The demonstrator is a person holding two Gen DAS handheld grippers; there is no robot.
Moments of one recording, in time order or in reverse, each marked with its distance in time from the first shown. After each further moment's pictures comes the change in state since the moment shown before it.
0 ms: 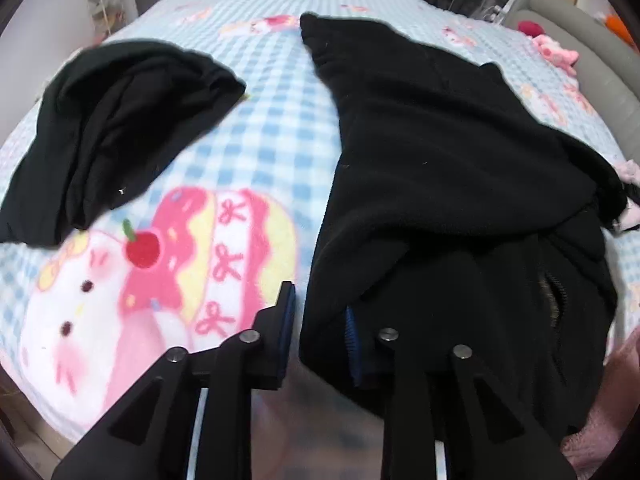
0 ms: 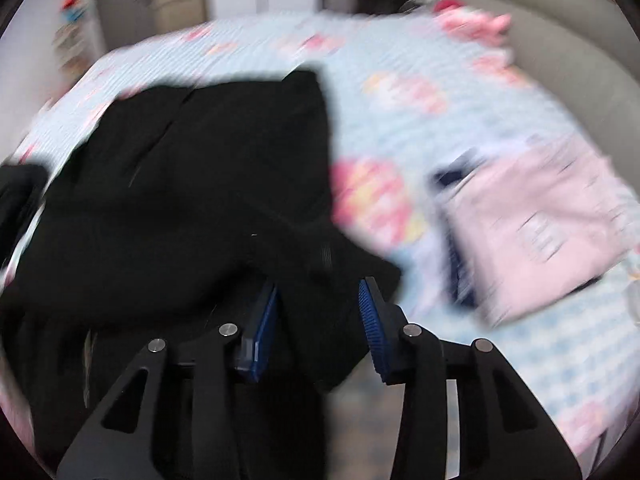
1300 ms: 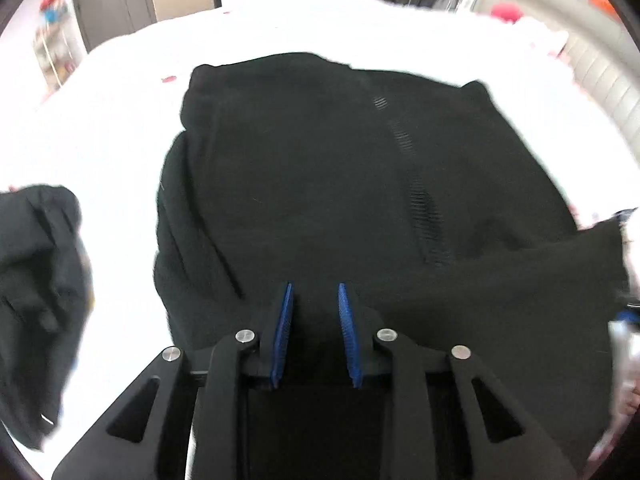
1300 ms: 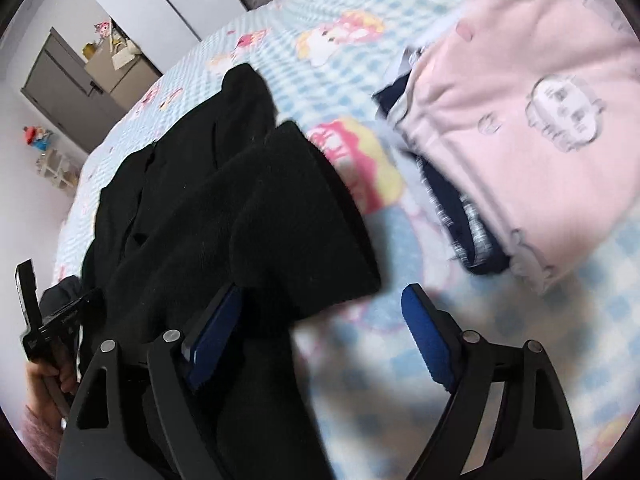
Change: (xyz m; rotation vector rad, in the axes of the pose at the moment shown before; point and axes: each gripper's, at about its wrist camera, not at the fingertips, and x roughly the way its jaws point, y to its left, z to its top) left arm 0.139 -0.060 0.172 0.110 -0.012 -0.073; right arm 0.039 -0.069 -0.095 0.391 0.200 0.316
